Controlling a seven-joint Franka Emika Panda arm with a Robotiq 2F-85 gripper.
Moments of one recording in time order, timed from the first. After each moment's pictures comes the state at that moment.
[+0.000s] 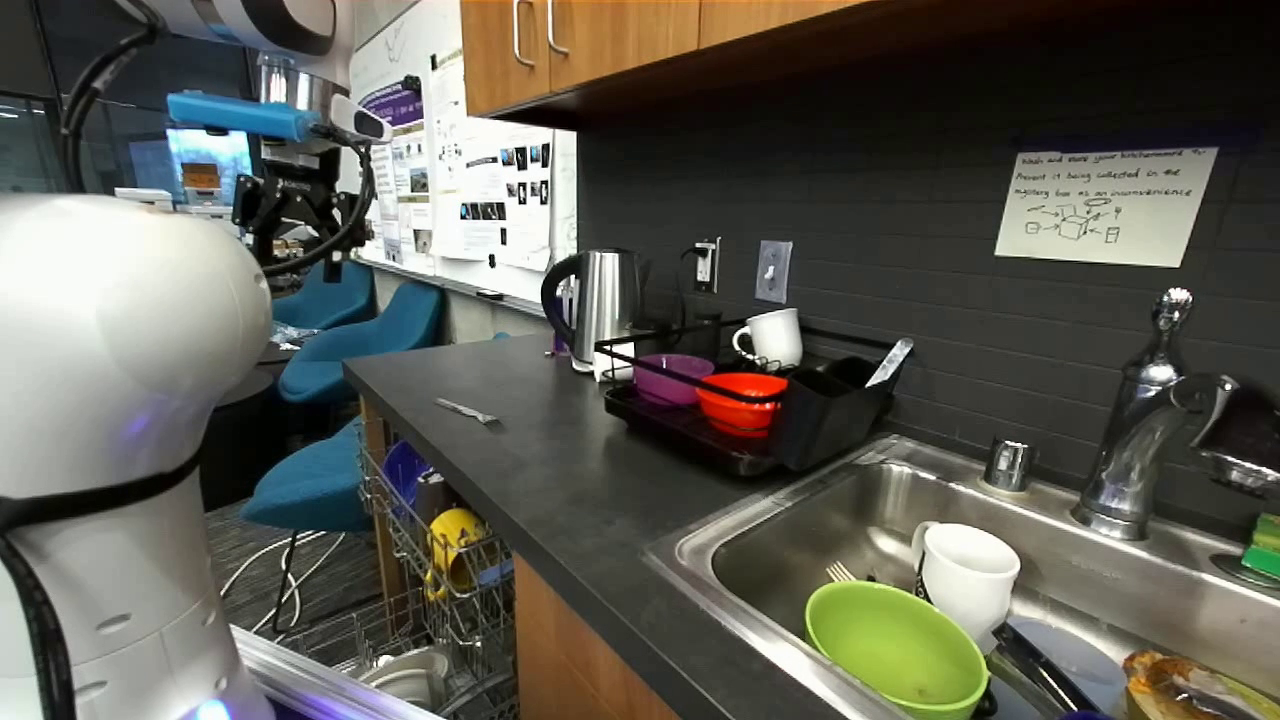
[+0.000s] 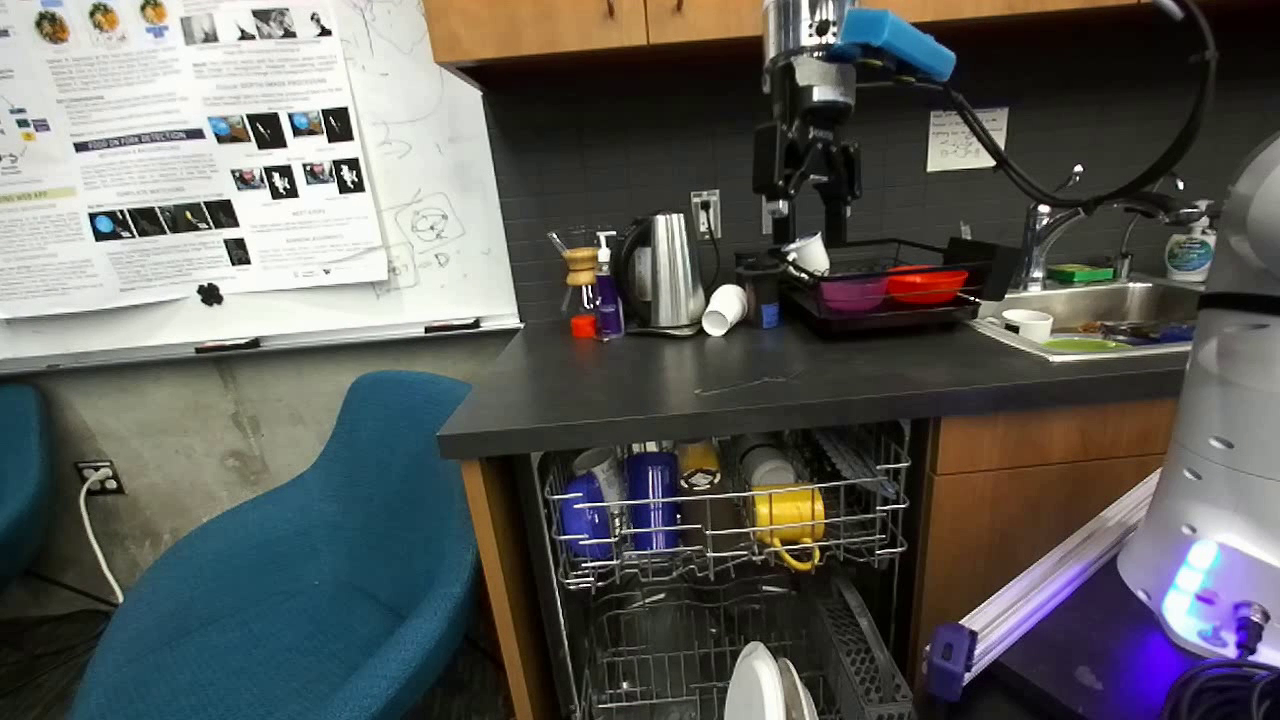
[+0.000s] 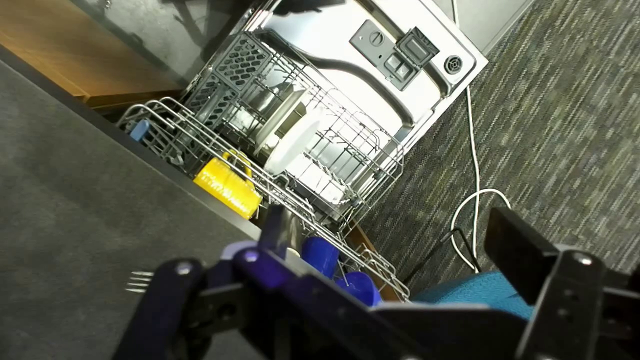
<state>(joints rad) 0.23 -0.62 0.17 -2.54 0.26 1.86 0.10</state>
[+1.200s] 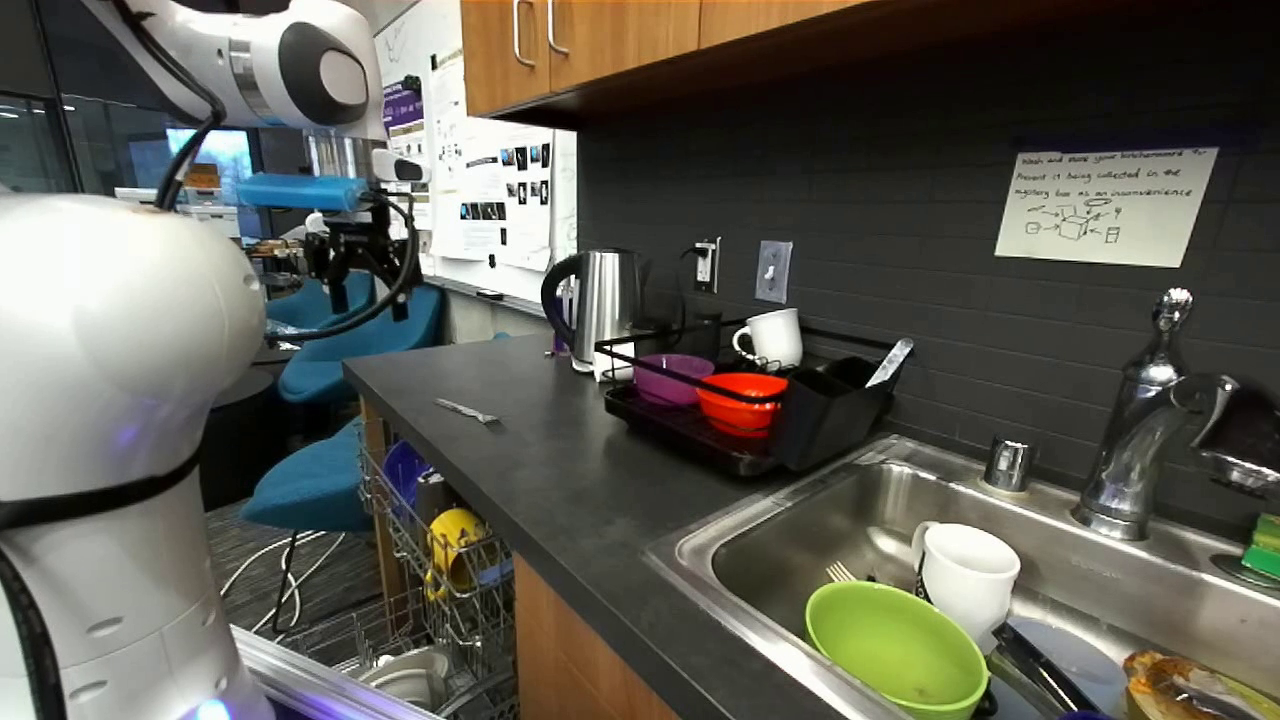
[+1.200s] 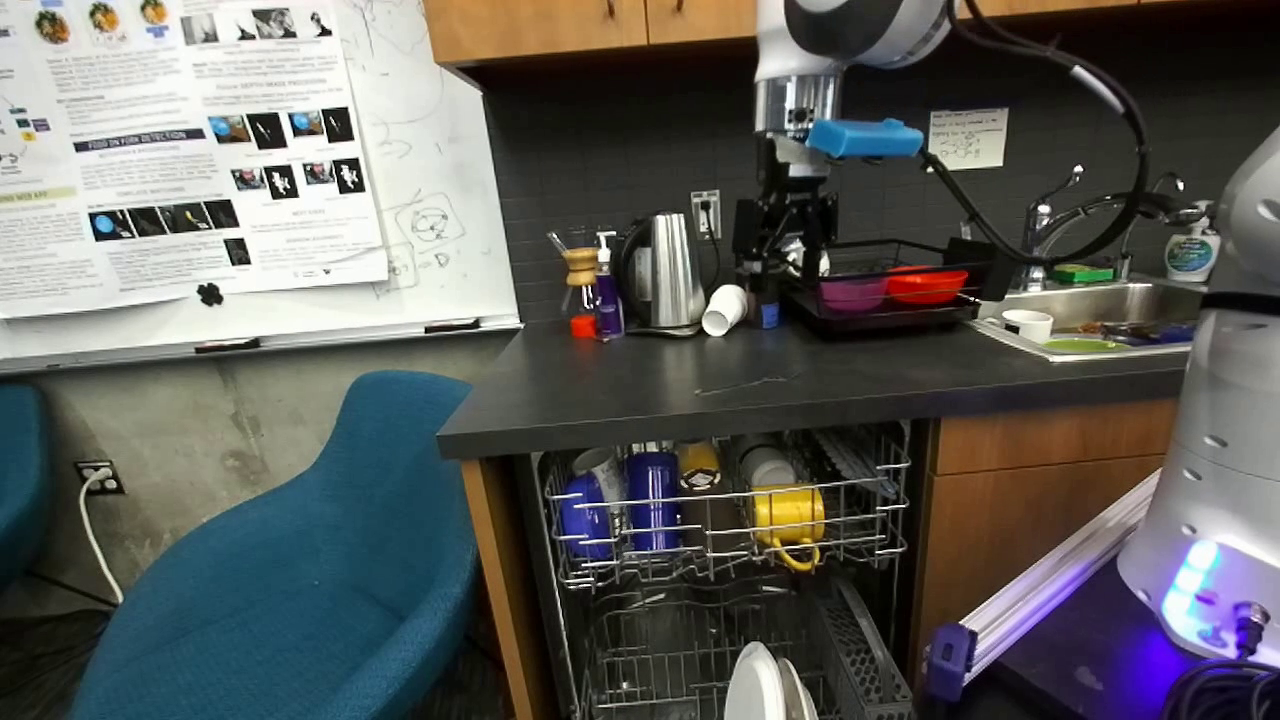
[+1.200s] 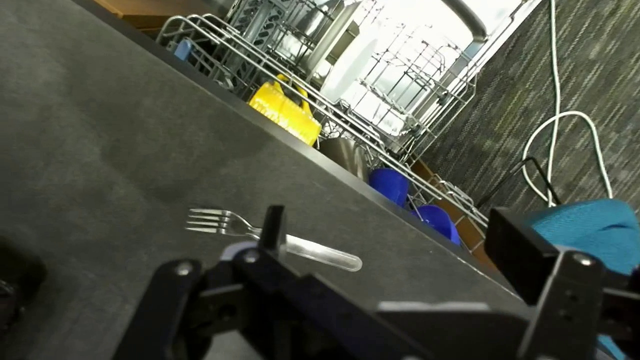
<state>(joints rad) 0.17 -0.50 0.20 -2.63 0.14 2.22 0.17</state>
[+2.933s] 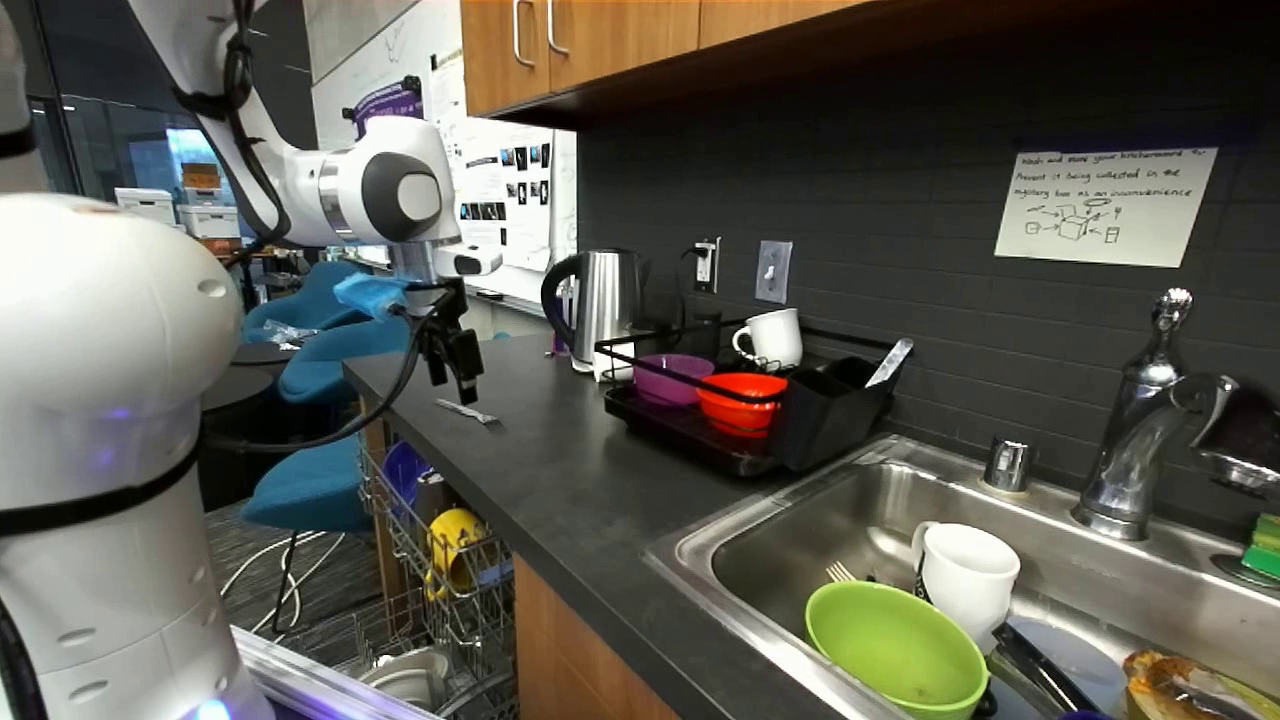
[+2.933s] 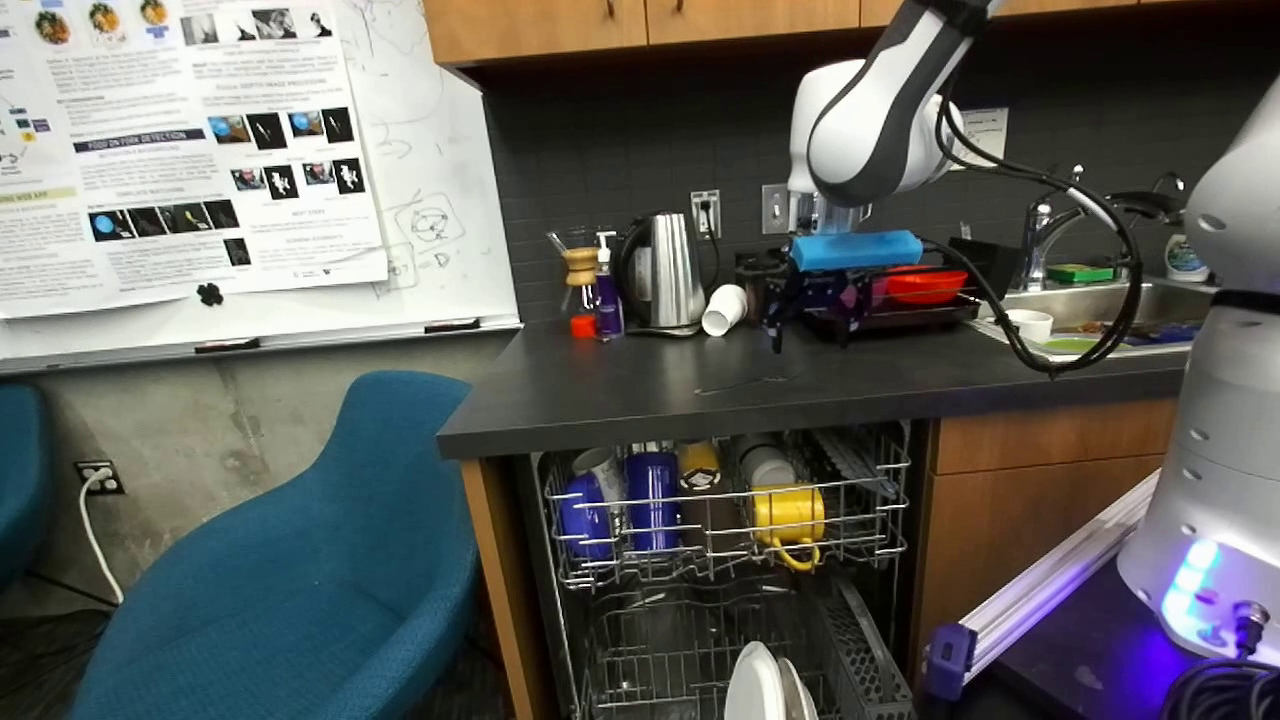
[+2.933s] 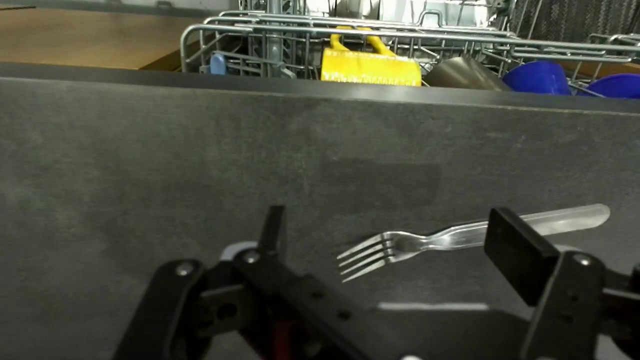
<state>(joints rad) -0.04 -0.25 0.21 -2.75 0.01 2.64 0.62</state>
